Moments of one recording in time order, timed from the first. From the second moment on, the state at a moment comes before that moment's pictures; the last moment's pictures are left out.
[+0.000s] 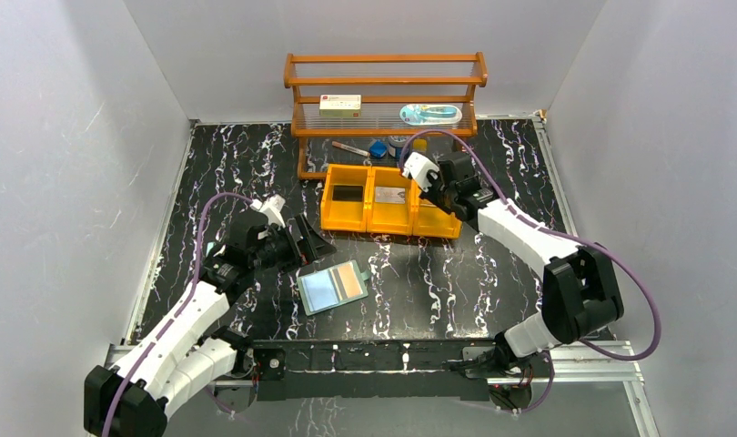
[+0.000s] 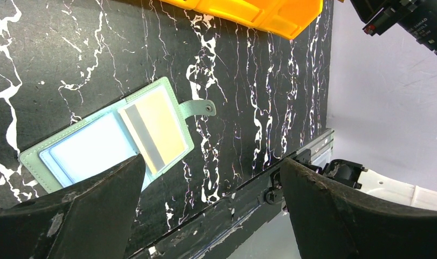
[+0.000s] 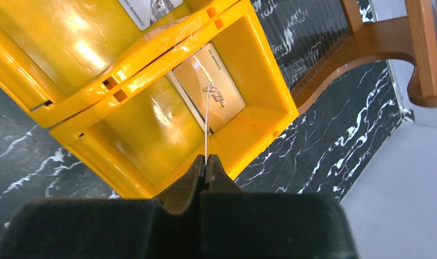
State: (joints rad) left arm -0.42 0.85 0.59 -0.35 0.35 -0.80; right arm 0.48 1.46 1.03 -0.30 0.09 -0.60
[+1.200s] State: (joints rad) left arm -0.42 0.82 0.62 -0.45 0.29 -0.73; right arm 0.39 1.83 1.20 -0.19 -0.04 -1.02
